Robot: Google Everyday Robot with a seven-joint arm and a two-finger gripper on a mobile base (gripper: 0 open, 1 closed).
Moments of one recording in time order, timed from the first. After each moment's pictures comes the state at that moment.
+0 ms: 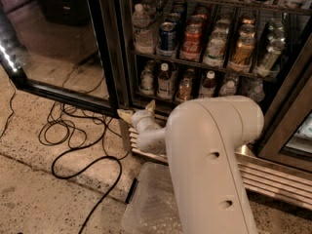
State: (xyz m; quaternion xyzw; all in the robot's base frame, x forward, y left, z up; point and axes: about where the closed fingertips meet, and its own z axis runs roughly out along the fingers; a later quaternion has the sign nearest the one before) arm 0.815 0.070 0.569 -0.14 0.76 0.09 0.63
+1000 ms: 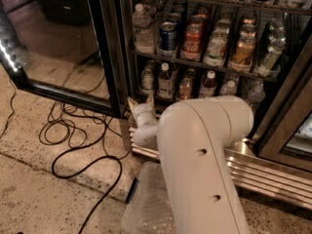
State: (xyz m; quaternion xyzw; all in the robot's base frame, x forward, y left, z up) arm 0.847 0.050 0.585 -0.09 0.74 0.05 0.67
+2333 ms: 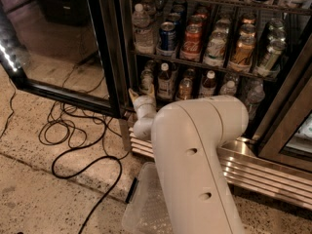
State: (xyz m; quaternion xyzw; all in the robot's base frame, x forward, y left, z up) arm 0.880 0.044 0.612 -0.09 0.71 0.02 0.70
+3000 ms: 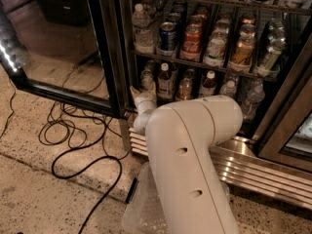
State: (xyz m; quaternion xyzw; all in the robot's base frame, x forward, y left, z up) arm 0.902 0.038 0.609 -0.09 0.71 0.00 0.70
